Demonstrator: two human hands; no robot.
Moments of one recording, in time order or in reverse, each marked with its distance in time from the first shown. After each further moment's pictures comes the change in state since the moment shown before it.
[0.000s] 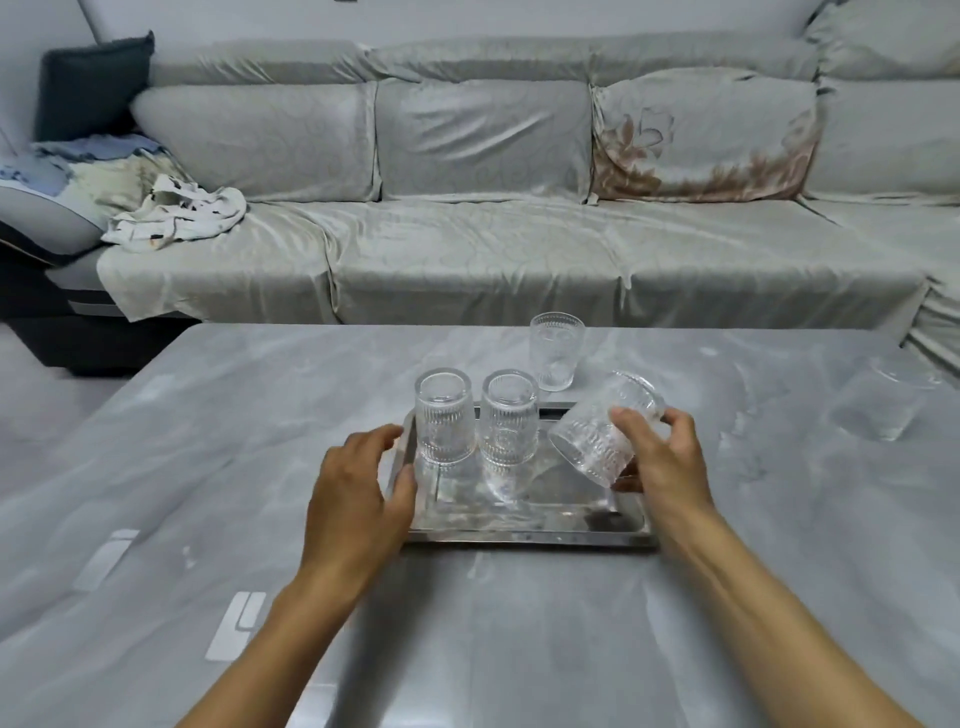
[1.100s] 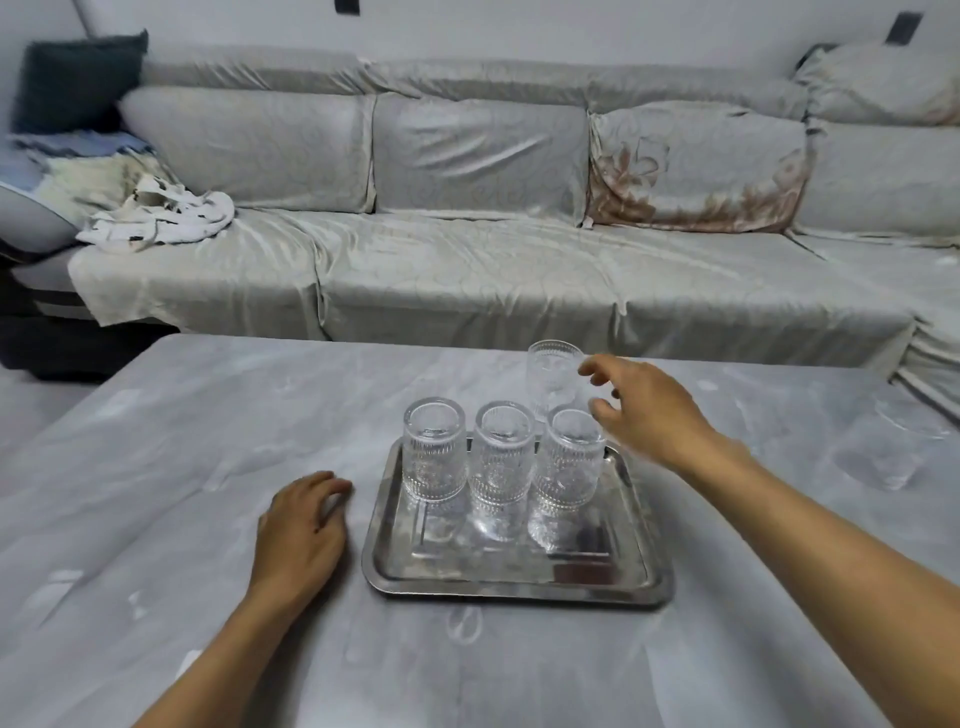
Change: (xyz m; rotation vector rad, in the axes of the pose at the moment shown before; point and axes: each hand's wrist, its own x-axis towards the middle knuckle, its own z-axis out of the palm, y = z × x) left_hand 0.035 -0.084 0.030 0.093 -0.152 -0.202; right_hand 0.095 -0.055 0.020 -1.144 -0.199 -0.757
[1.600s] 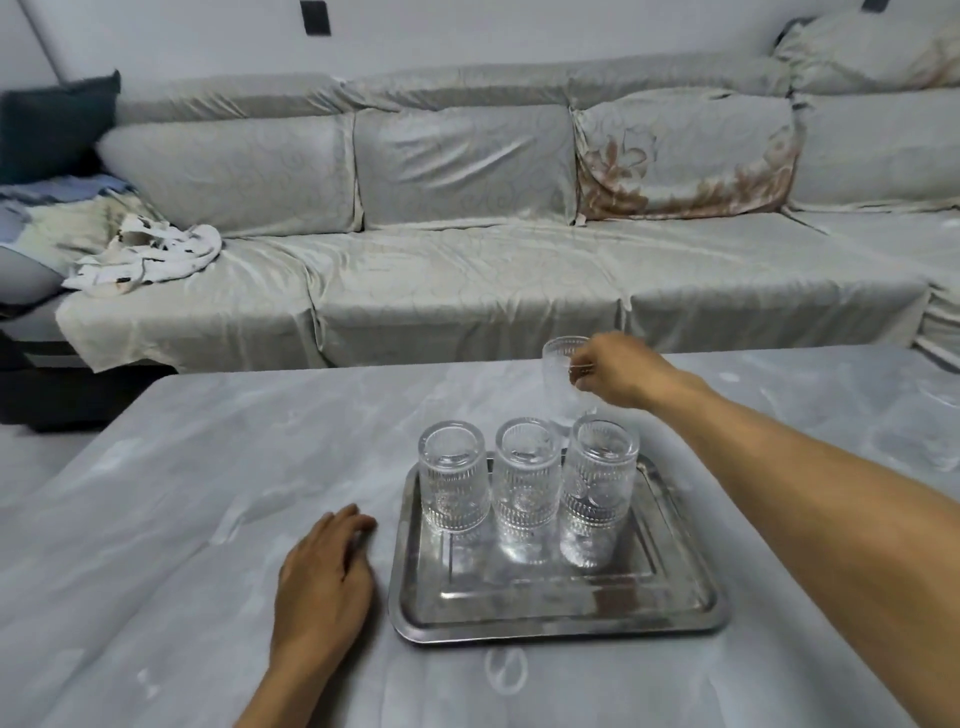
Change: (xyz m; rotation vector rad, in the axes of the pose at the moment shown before) left_hand 0.012 -0.019 0.018 0.007 0.014 0.051; right_hand 0.084 -0.001 0.023 -0.097 -0.212 0.041
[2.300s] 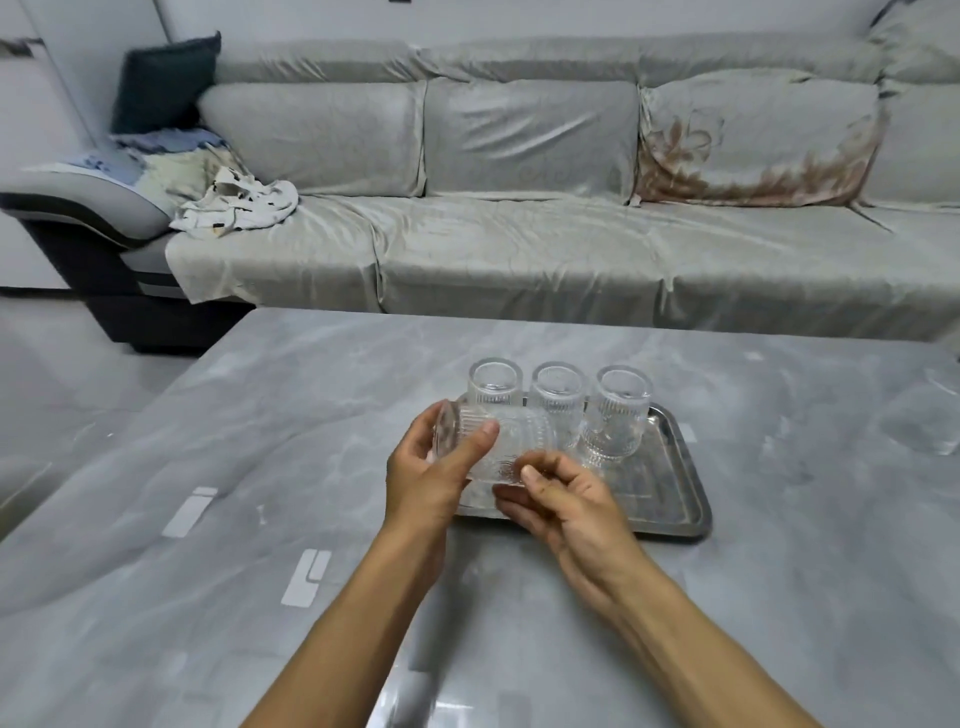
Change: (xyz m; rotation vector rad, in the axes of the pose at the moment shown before) left_hand -0.079 0.124 -0.066 -1.161 -0.040 -0.341; right_hand -0.220 -0.145 0.057 1.867 -0.121 0.299
